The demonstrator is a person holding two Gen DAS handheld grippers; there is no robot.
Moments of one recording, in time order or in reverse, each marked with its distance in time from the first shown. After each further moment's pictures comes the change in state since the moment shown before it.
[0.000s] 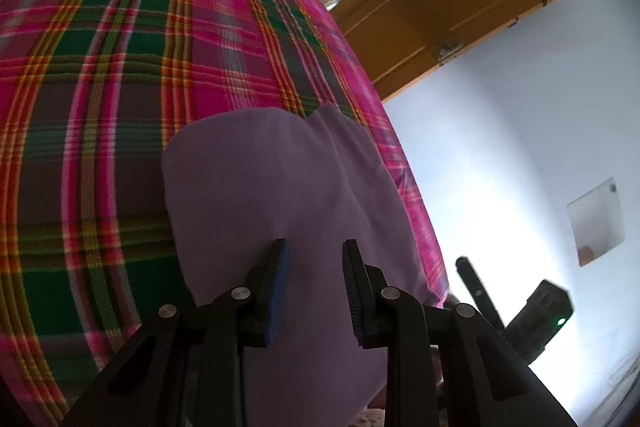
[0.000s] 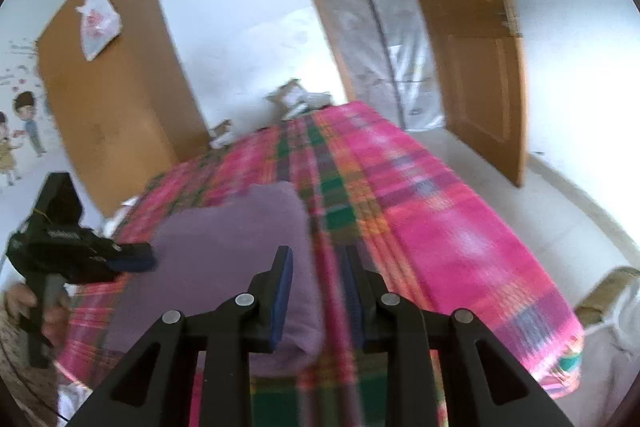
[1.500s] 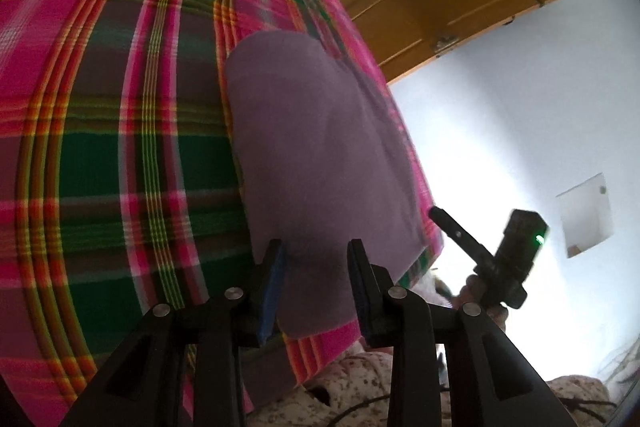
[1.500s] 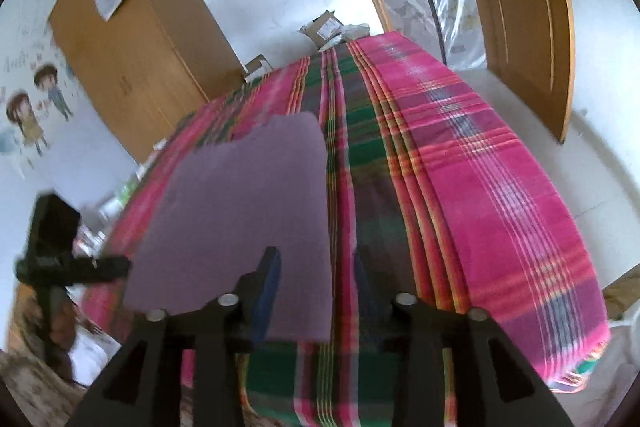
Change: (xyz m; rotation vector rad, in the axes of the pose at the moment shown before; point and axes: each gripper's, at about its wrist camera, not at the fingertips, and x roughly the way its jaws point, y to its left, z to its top) left arm -0.052 0.032 -0.087 -0.074 0.034 -0.096; right arm 0.033 -0.039 0.002 0.050 0.258 0.157
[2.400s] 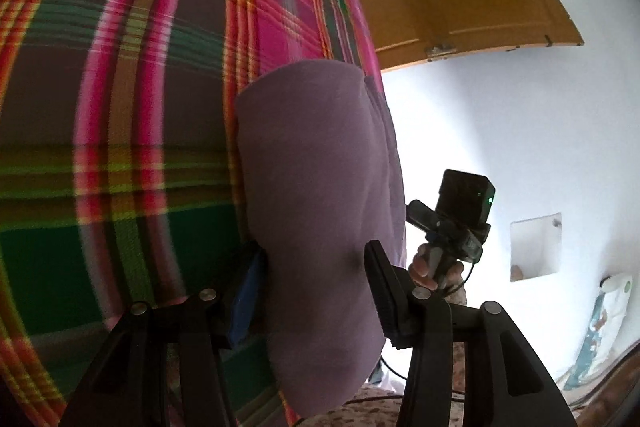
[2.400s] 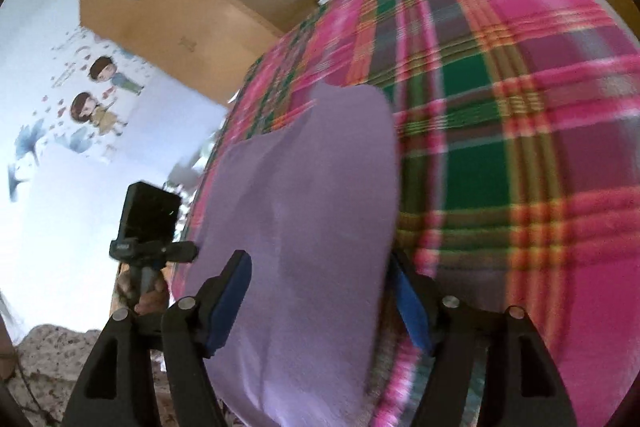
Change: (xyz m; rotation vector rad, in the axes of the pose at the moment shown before) left arm 0.002 0.042 0.013 -0.154 0.136 -0.151; right arm 0.114 -0.026 0.066 0.017 0.366 0.427
